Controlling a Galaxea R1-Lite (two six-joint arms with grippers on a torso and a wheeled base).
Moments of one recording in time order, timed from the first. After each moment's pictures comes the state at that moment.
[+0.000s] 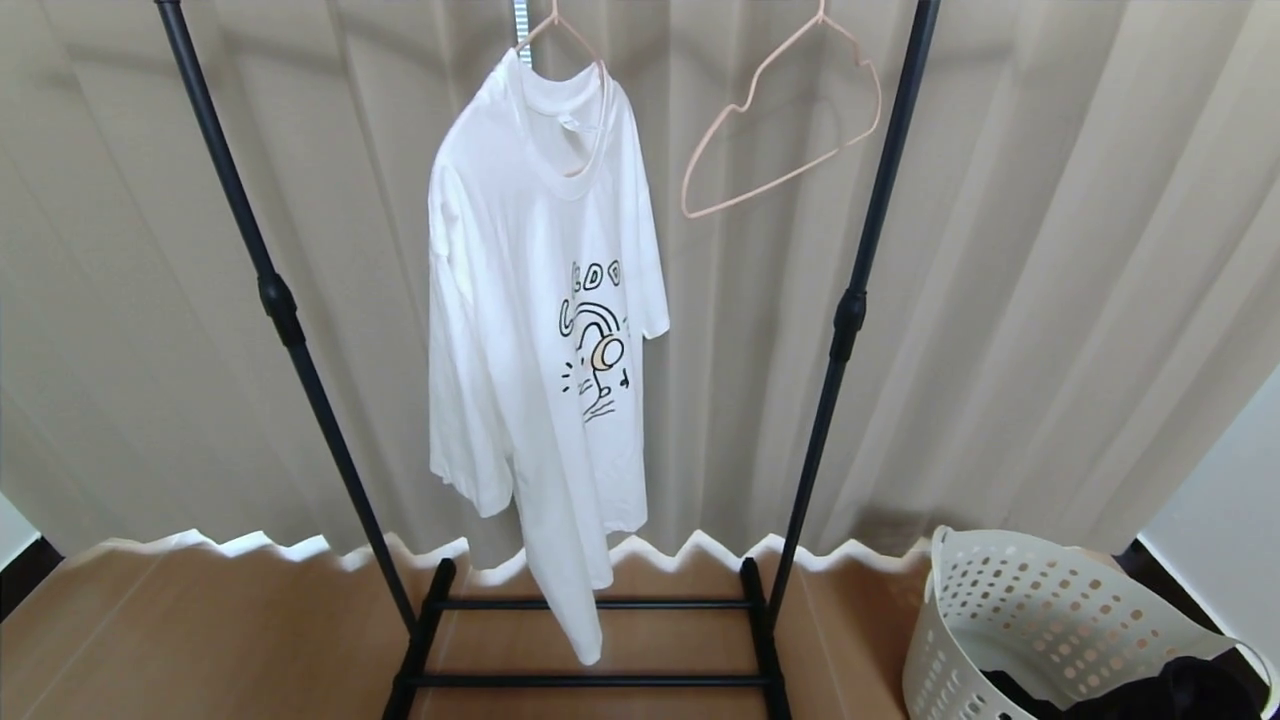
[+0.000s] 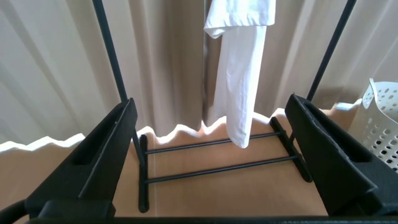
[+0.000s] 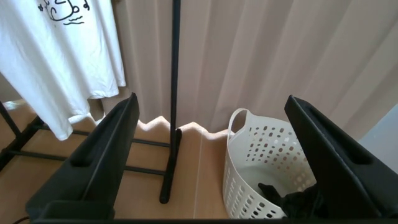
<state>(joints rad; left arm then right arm) -0.01 0.00 0.00 0.00 -0.16 0.04 0.00 0.00 -0.01 0.03 0.06 -0.05</state>
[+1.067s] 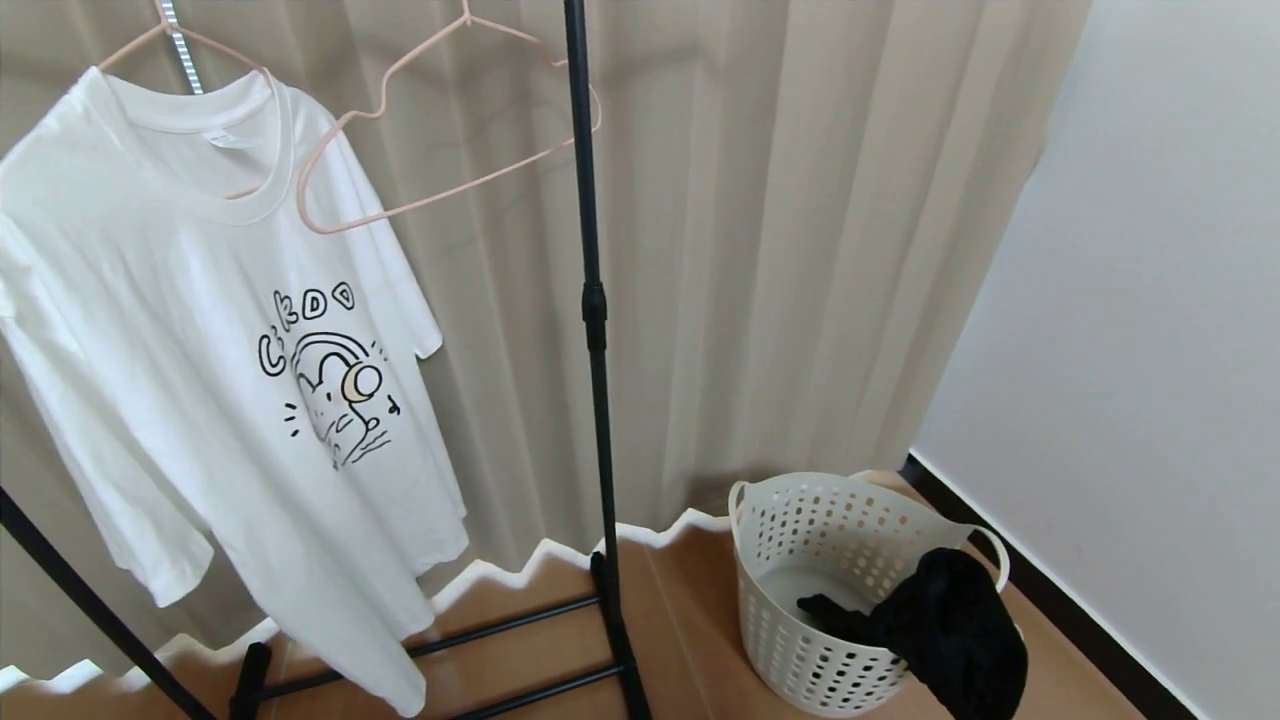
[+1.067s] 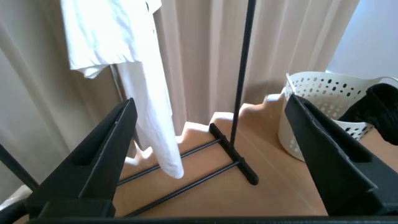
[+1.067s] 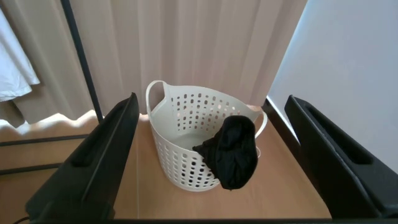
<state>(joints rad) -0.01 0.00 0.00 0.00 -0.16 0.03 0.00 0.00 -0.01 0.03 0.06 -0.05</state>
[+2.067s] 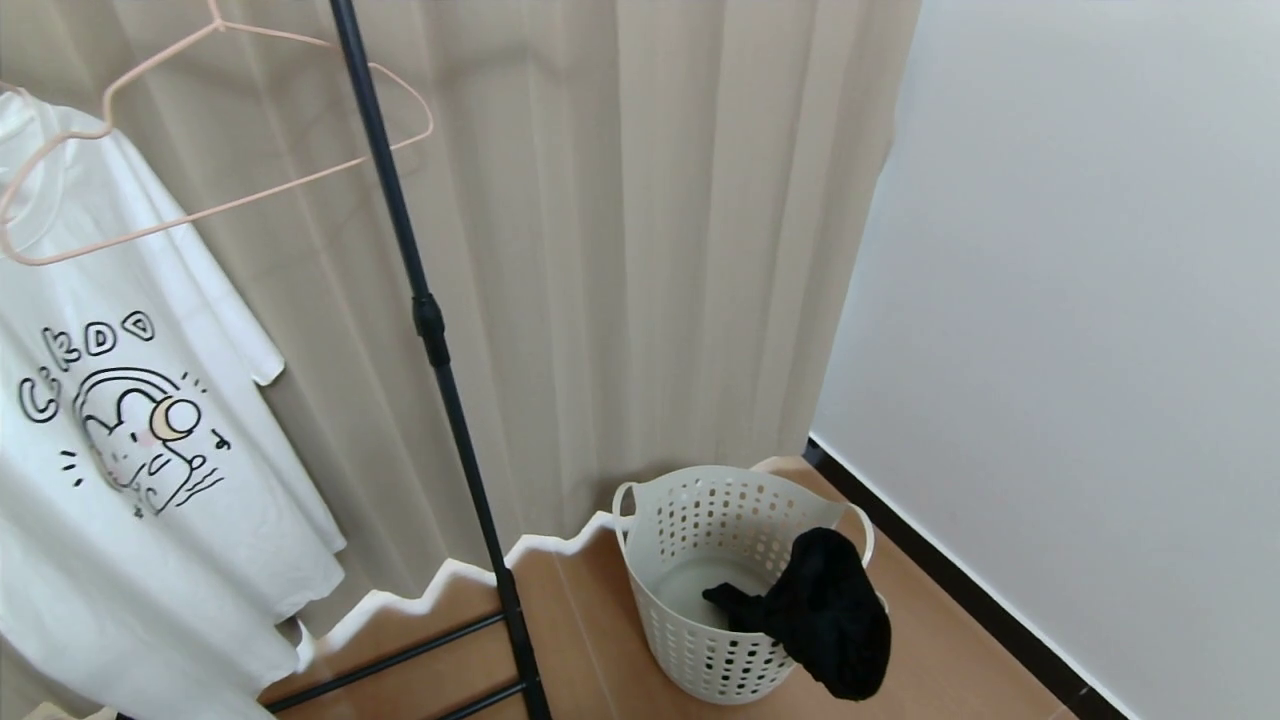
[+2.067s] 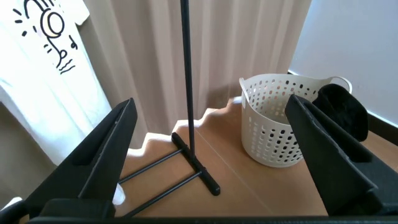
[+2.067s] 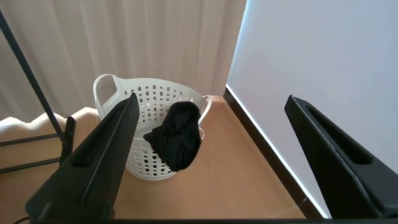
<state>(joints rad) -0.01 0.00 0.00 0.00 -0.16 0.03 0.00 0.00 -0.01 0.03 0.06 -0.05</state>
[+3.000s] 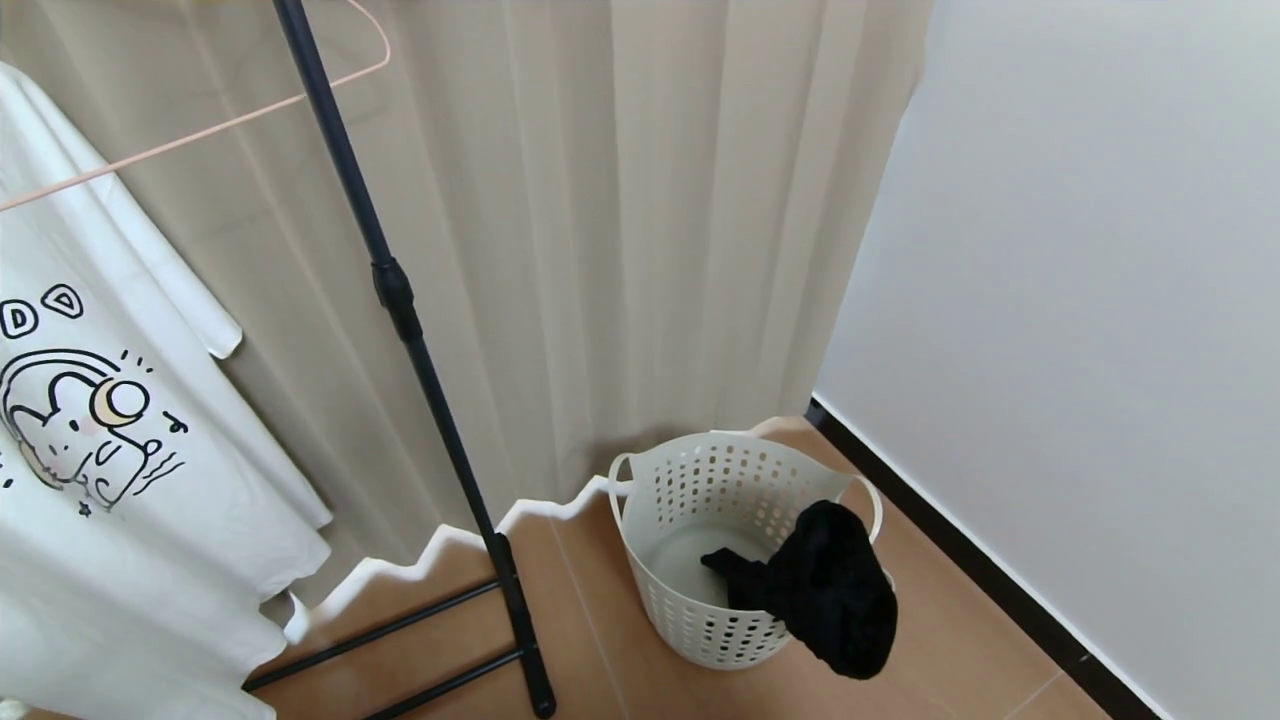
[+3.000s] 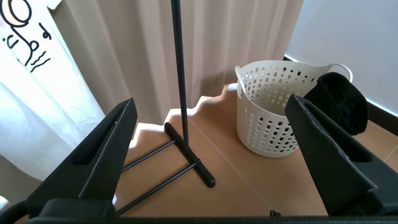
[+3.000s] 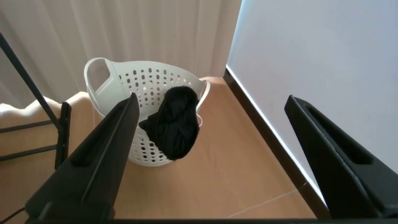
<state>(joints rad) -0.01 0.00 0.00 0.00 -0.16 0.03 0.00 0.00 -0.01 0.03 0.06 -0.05</state>
